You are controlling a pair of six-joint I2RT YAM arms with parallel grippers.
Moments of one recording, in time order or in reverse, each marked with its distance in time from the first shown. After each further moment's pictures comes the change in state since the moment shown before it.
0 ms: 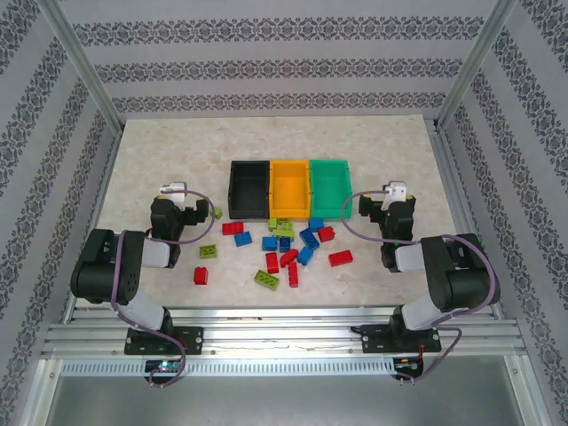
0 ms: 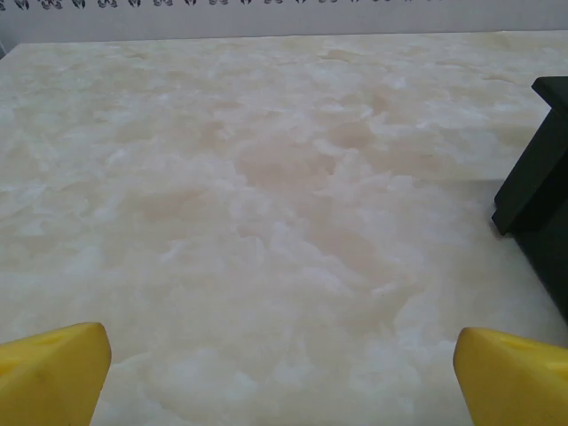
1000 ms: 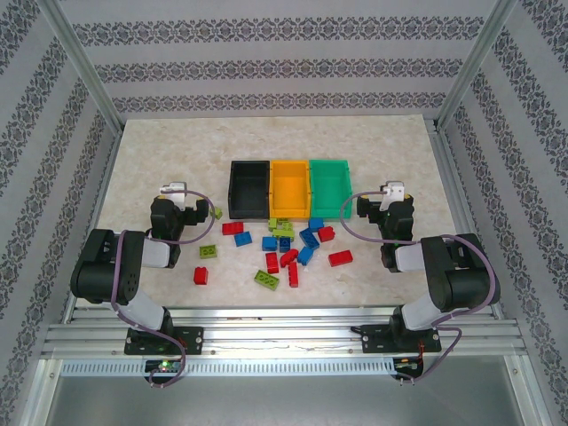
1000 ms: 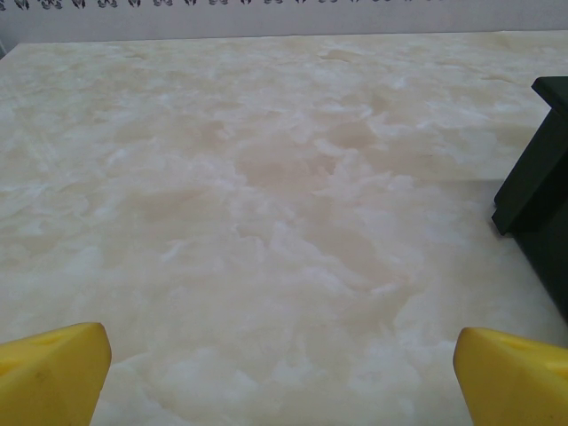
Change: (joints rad) left arm 0.000 0.000 0.000 0.000 0.000 0.000; right arm 0.000 0.000 0.000 -0.004 -0.043 -0.014
